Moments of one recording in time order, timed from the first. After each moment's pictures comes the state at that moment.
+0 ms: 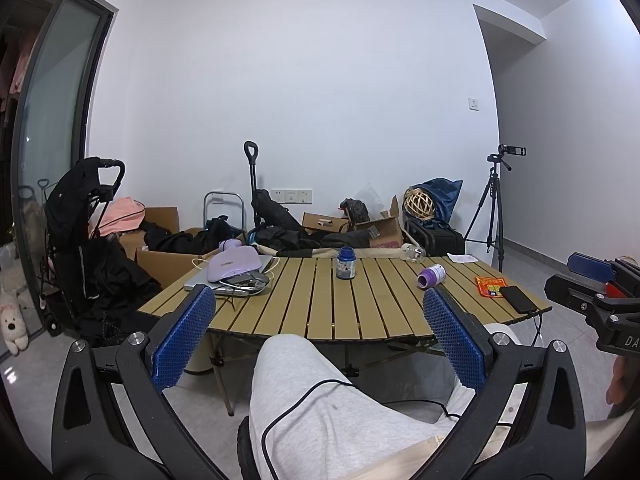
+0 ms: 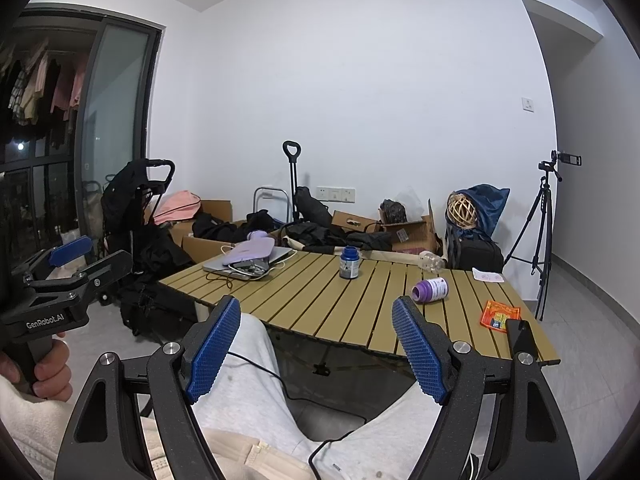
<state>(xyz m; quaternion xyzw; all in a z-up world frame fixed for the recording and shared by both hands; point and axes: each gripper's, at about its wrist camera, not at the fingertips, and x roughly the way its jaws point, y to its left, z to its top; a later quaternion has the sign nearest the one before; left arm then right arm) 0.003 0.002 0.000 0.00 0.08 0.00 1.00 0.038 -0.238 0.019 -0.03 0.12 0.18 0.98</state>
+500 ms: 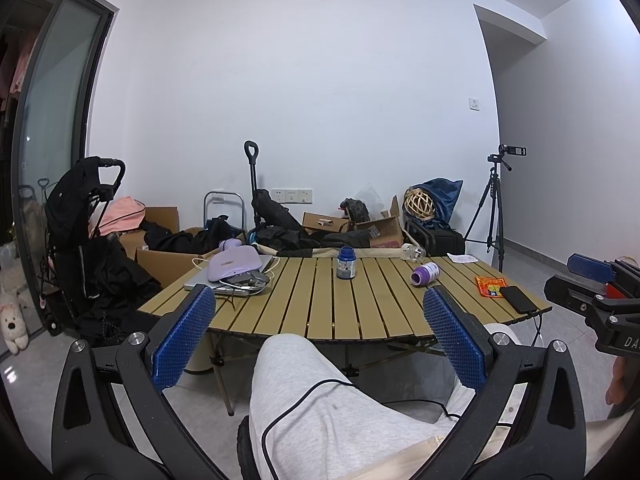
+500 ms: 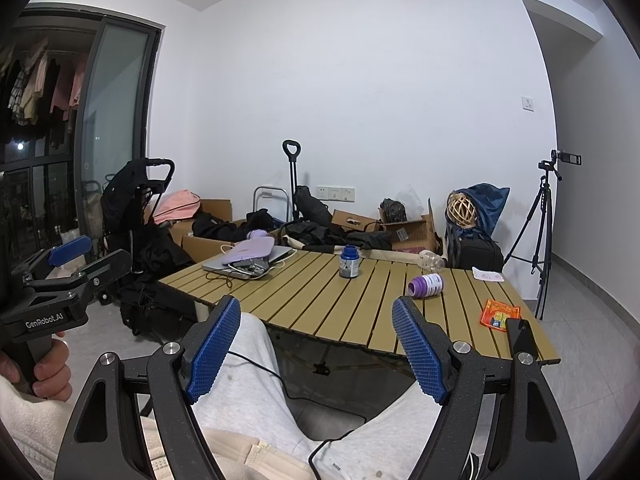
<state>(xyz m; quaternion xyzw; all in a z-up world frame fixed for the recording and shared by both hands) 0.003 0.002 0.000 0.00 0.08 0.00 1.00 0.037 -0.239 0.018 -0.03 0.12 0.18 0.98</state>
